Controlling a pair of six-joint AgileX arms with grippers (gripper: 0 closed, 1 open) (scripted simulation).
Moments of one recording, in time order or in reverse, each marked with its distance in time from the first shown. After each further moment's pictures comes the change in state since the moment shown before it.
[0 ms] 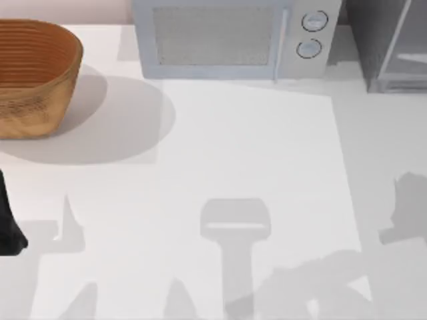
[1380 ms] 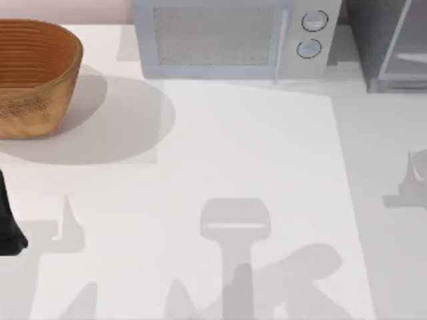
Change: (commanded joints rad) left arm 0.000 0.000 0.000 0.000 0.000 0.000; right arm -0.033 0.067 0.191 0.017 0.156 0.064
